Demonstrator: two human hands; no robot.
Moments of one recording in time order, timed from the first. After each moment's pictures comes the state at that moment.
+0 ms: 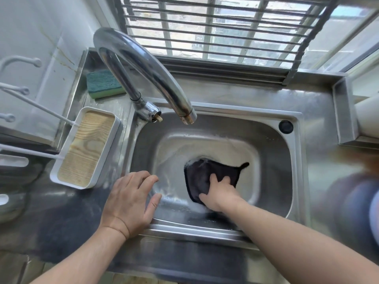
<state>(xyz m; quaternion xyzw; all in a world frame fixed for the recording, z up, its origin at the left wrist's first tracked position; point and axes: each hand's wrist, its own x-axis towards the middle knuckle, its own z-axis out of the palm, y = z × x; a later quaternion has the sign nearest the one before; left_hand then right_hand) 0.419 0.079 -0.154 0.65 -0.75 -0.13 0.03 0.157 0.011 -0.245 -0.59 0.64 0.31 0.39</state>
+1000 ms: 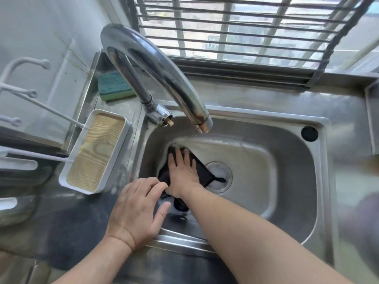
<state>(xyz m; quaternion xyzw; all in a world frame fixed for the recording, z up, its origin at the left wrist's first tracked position) 0.419 0.080 -0.155 0.64 -0.76 -0.13 0.04 0.294 -0.031 -0.281 -0.78 0.51 0.13 0.34</state>
